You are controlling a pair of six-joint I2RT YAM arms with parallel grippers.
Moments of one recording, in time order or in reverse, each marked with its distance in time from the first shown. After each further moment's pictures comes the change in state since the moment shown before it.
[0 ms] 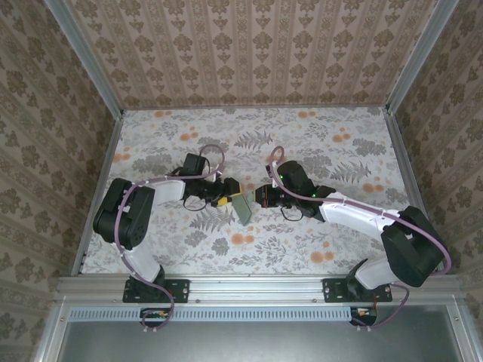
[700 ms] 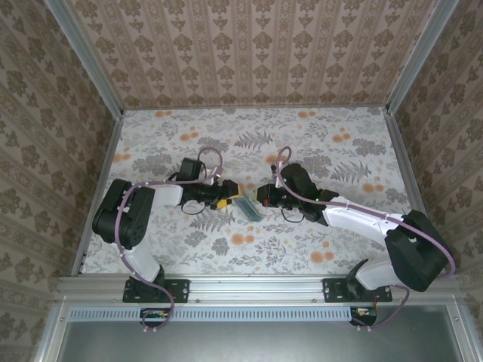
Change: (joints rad) left arm 0.023 -0.002 -0.087 0.146 0.079 -0.016; right arm 0.002 -0.038 -0.055 0.070 0.044 0.114
